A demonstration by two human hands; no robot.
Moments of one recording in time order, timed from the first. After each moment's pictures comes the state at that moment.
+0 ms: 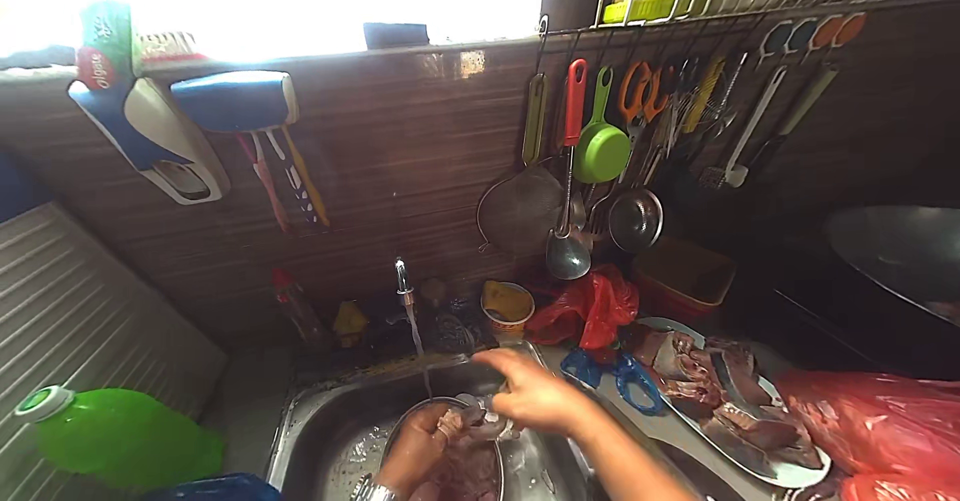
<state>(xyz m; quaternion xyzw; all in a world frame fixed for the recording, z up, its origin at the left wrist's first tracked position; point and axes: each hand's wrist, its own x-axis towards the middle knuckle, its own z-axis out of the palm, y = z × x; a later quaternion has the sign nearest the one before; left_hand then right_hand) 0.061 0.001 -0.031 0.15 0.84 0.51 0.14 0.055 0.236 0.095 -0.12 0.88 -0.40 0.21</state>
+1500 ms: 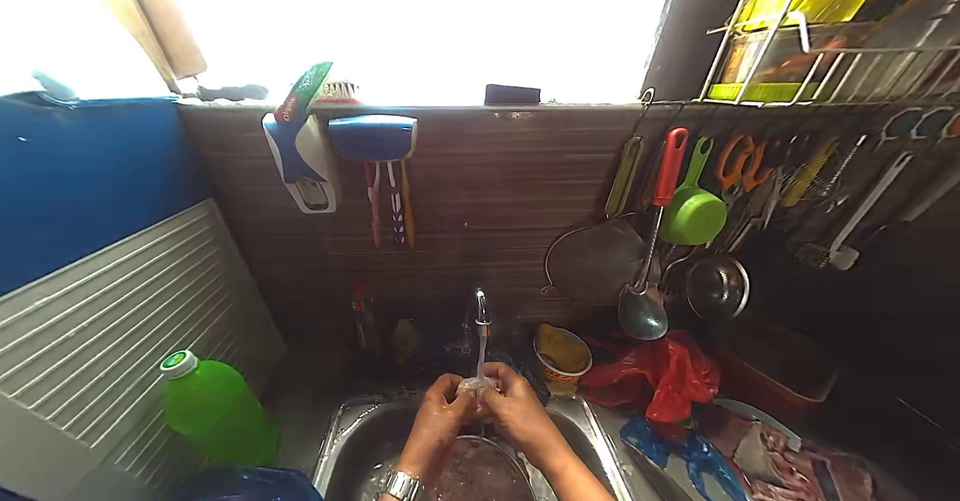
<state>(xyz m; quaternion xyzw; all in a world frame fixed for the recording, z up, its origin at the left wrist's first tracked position) 0.021 -0.027 0.039 -0.03 0.66 0.75 0.06 0.010 0.130 0.057 -0.04 0.74 -0.67 0.10</state>
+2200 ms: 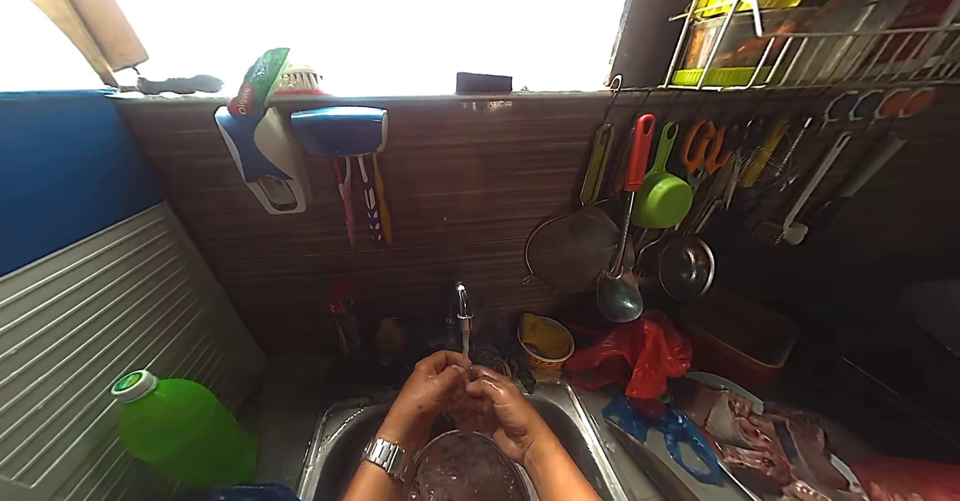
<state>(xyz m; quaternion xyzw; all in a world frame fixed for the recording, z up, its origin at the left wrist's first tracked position) 0.000 -0.033 0.073 0.06 0.65 0.74 0.15 0.017 0.129 0.051 0.05 0.55 -0.81 0.20</state>
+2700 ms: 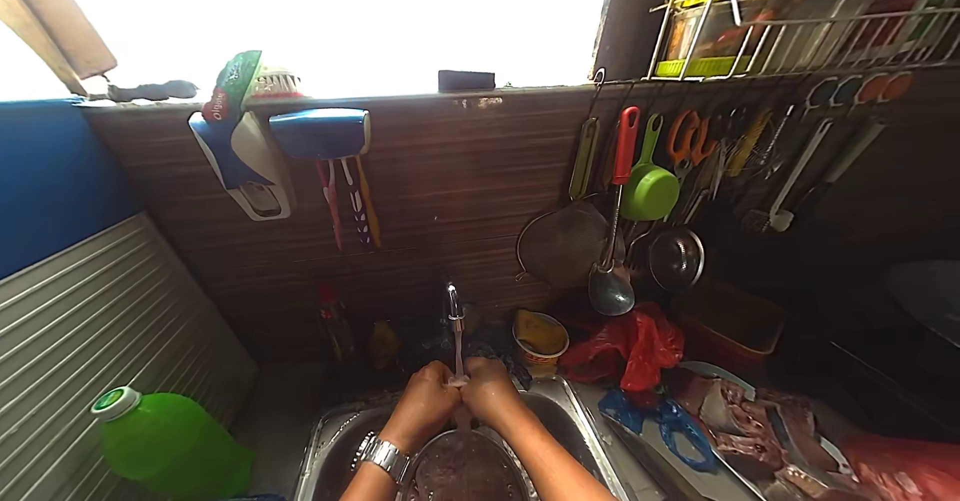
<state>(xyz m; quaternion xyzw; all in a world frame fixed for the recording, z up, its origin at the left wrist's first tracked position) -0.009 -0.029 0.065 0.03 0.87 0.46 0.16 -0.009 0.118 0.076 0.01 0.94 -0.33 0.12</state>
